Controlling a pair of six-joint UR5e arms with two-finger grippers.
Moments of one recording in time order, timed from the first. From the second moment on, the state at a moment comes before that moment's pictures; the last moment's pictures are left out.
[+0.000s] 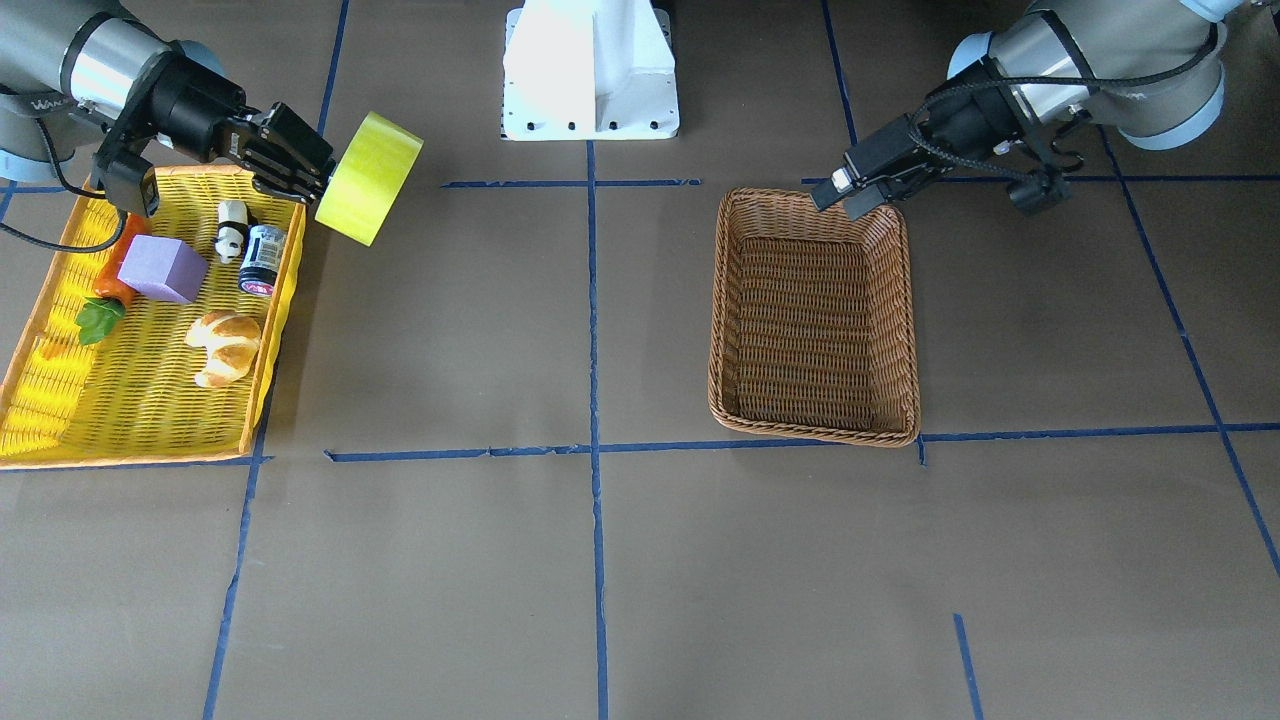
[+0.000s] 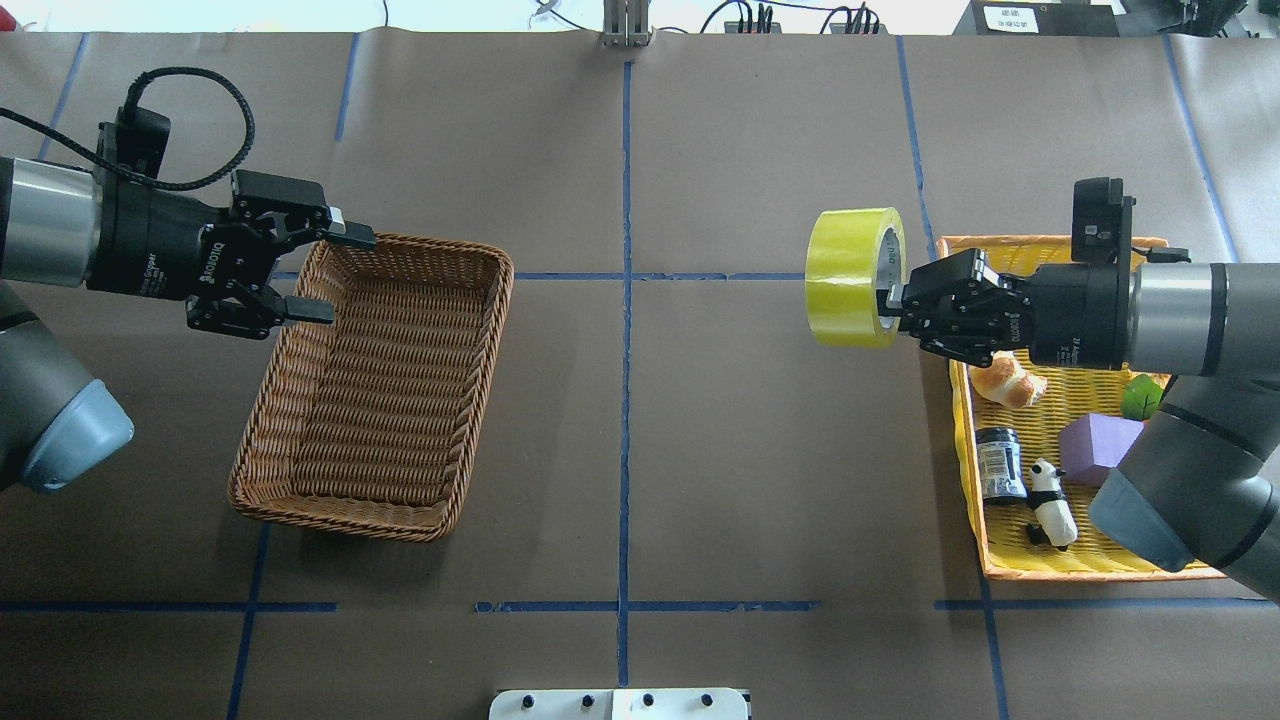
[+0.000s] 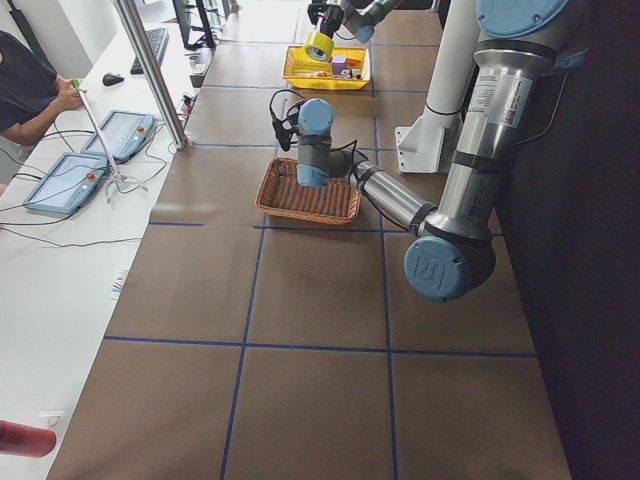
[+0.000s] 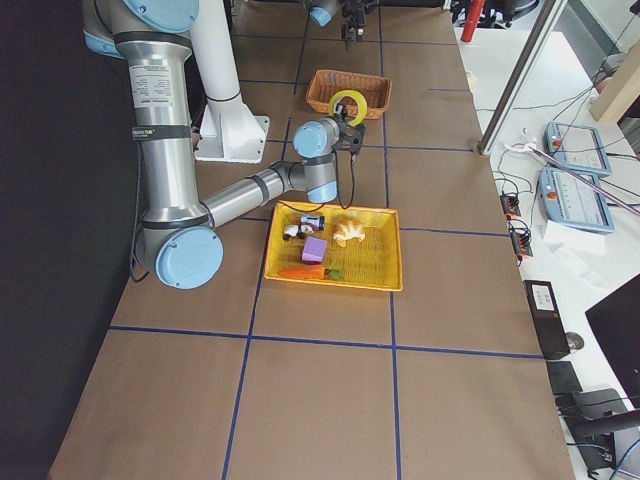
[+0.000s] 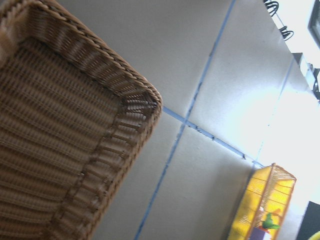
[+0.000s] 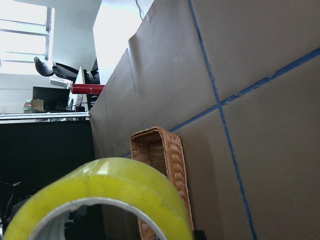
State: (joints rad) left arm -0.86 -1.80 -1.84 -2.77 -2.24 -2.05; right arm 0.74 -1.47 1.83 -0.07 2.02 1.96
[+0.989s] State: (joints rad) left arm -0.58 -1.84 -1.73 -3.39 -1.85 -2.37; right arm 0.46 -1.31 1.83 0.05 1.85 1.98
